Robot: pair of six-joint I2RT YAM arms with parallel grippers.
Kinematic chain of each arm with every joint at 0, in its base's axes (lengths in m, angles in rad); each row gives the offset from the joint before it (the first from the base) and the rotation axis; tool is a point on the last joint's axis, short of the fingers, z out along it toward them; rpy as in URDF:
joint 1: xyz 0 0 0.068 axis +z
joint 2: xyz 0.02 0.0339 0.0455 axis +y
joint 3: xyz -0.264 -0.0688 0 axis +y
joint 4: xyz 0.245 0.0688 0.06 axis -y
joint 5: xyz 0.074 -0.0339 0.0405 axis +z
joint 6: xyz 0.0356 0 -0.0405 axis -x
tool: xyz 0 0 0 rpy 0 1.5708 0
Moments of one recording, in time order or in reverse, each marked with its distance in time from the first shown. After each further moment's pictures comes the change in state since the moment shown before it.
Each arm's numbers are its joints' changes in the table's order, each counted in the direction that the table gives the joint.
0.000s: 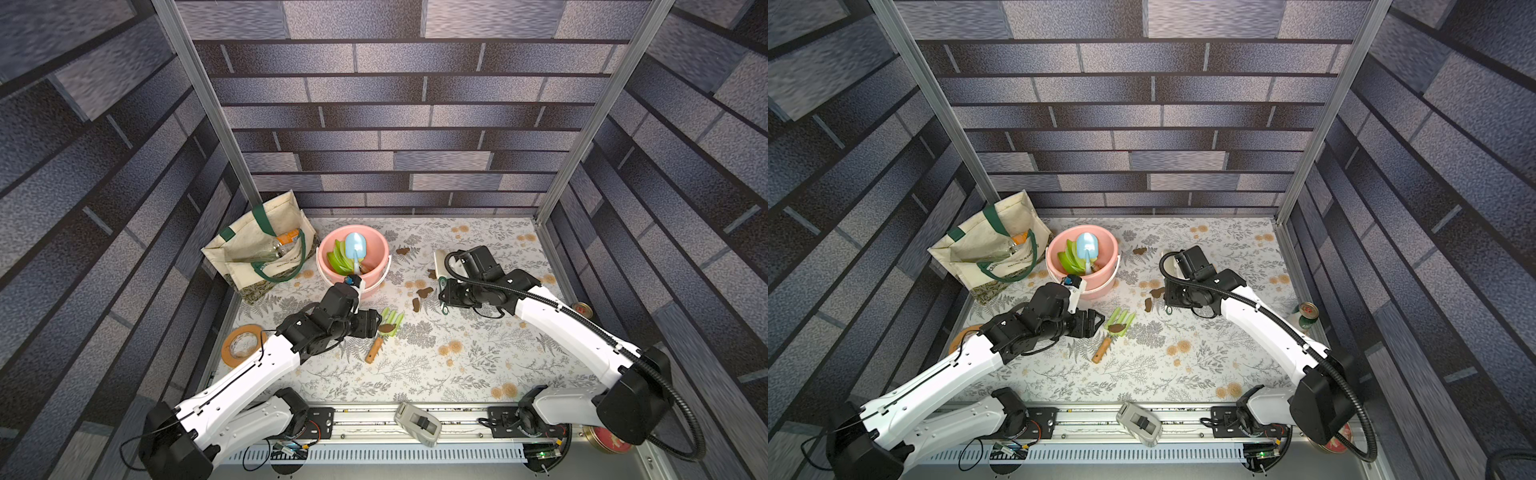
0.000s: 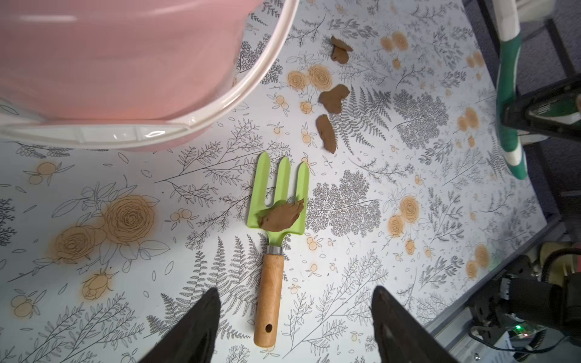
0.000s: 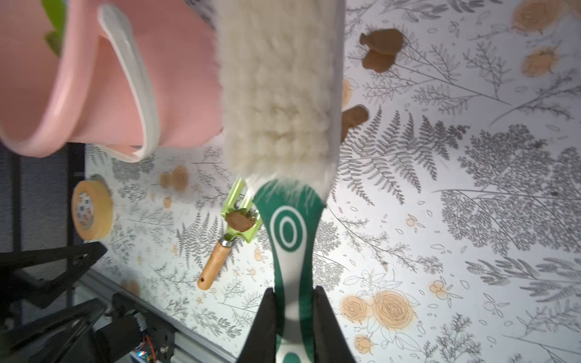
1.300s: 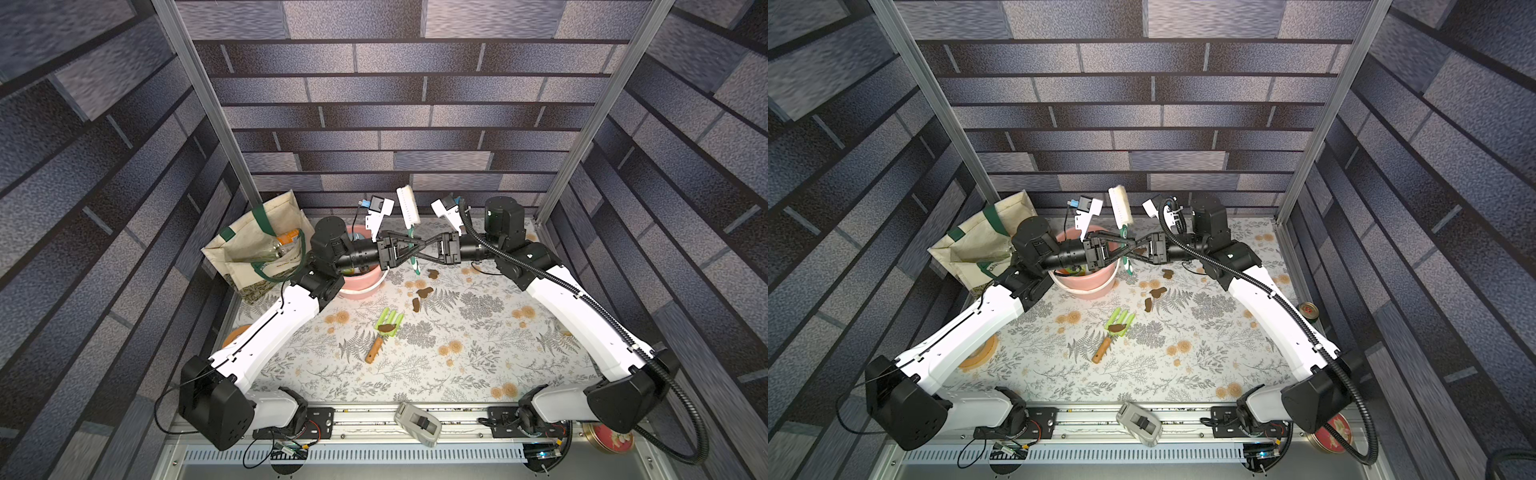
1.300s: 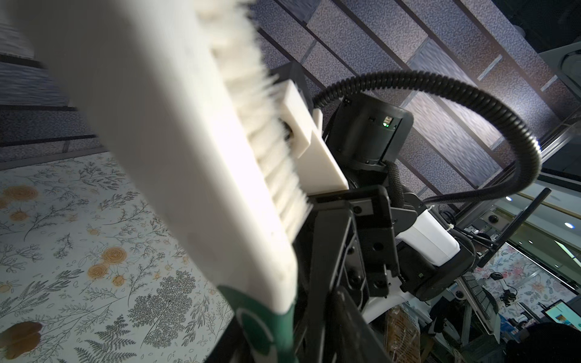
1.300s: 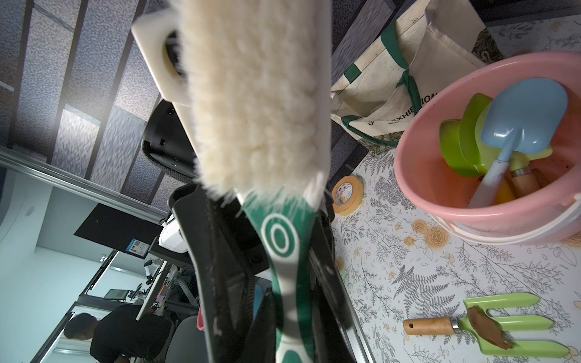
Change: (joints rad) left arm 0.094 0.341 -0.401 0.822 -0.718 0.205; right arm -0.055 0.063 -0.302 0.368 0.746 -0.070
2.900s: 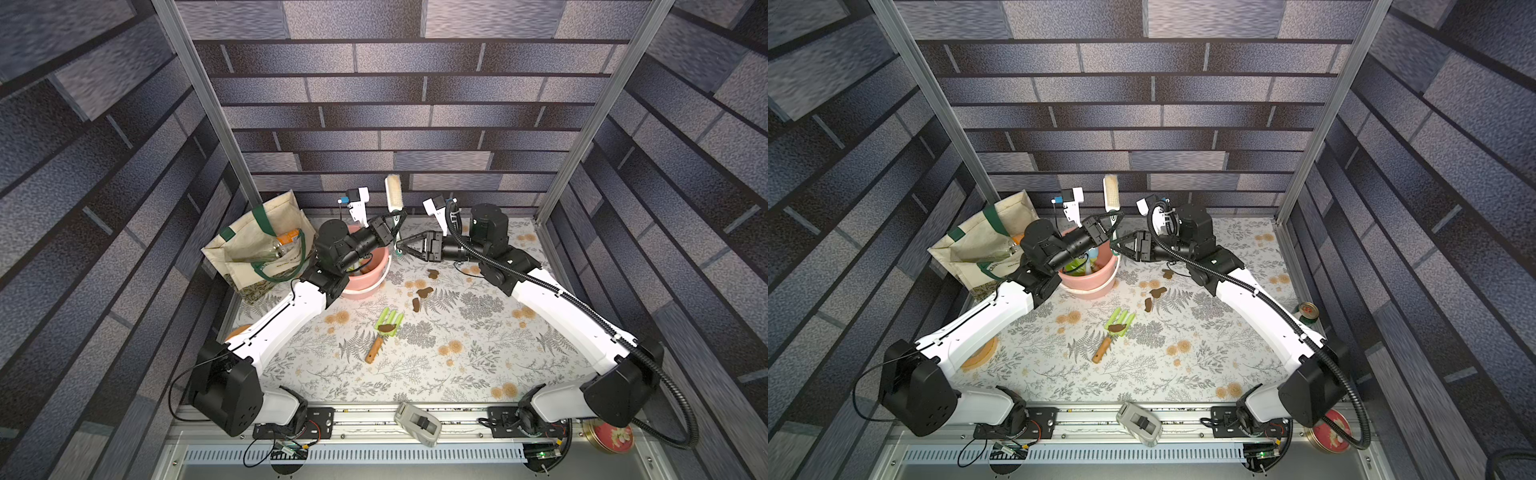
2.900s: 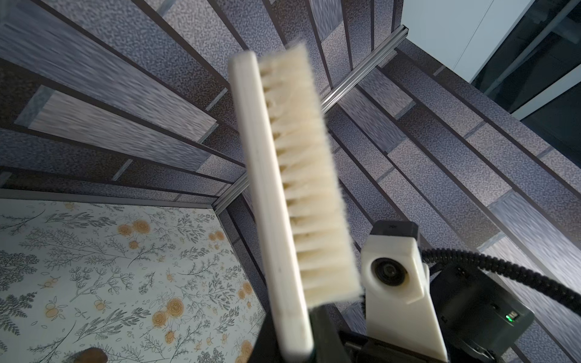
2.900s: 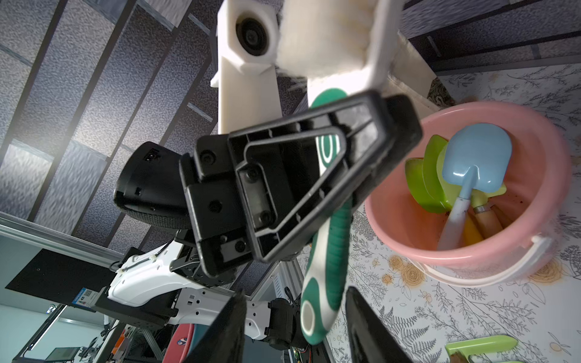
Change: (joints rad) left arm 0.020 0.076 0.045 0.215 0.439 0.225; right arm 0.075 0.036 0.085 0.228 -0.220 -0.075
